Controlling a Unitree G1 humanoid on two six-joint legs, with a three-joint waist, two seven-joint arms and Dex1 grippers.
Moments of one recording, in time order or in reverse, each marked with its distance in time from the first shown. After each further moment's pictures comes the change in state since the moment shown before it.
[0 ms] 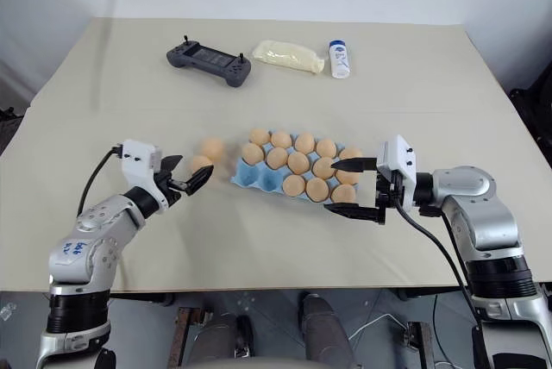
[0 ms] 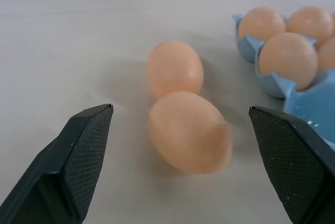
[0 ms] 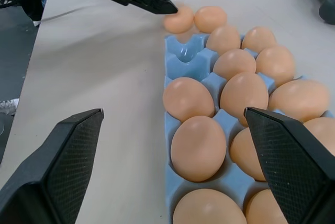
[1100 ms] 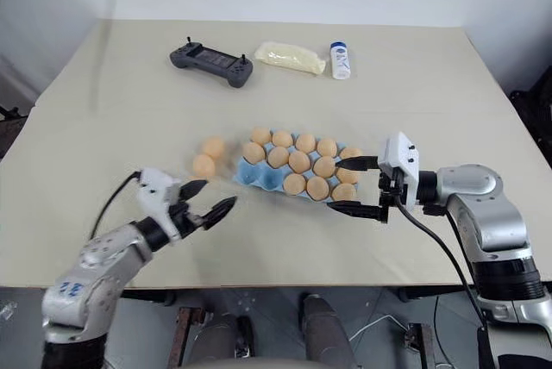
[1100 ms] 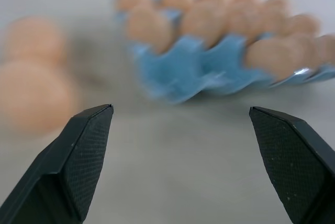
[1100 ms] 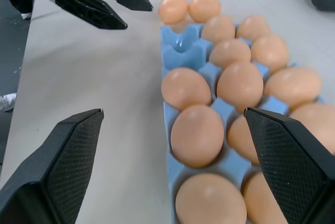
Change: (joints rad) left arm 0.288 0.009 0.039 -0.324 -0.043 0.078 -0.089; right arm -0.012 -0.020 -0.012 -0.031 -0.013 0.060 -0.015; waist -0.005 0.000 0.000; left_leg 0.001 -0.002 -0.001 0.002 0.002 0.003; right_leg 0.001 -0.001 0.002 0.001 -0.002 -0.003
